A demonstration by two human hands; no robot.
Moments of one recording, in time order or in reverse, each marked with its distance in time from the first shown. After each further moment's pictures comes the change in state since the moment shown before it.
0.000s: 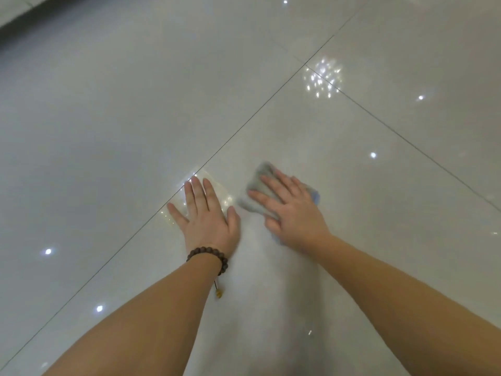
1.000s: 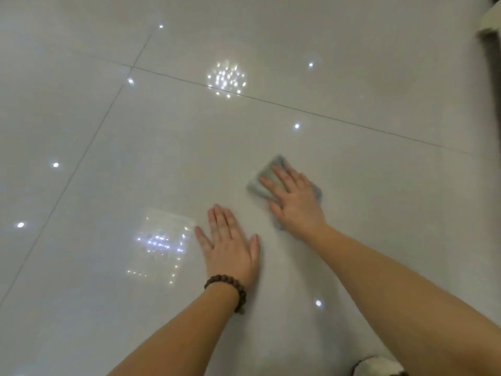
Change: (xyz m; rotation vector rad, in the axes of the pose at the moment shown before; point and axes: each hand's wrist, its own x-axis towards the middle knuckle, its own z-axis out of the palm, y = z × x) left_hand -0.170 0.153 0.062 0.085 -0.128 0.554; right_hand -0.222 0.094 -0.037 -0.057 0.151 0.626
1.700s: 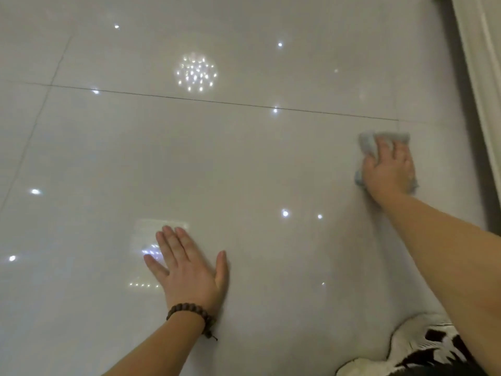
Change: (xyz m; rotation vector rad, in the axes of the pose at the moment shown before) left_hand -0.001 0.010 0.011 0.221 -0.008 -0.039; right_hand -0.048 0.216 -0.073 -0.009 0.094 0.991
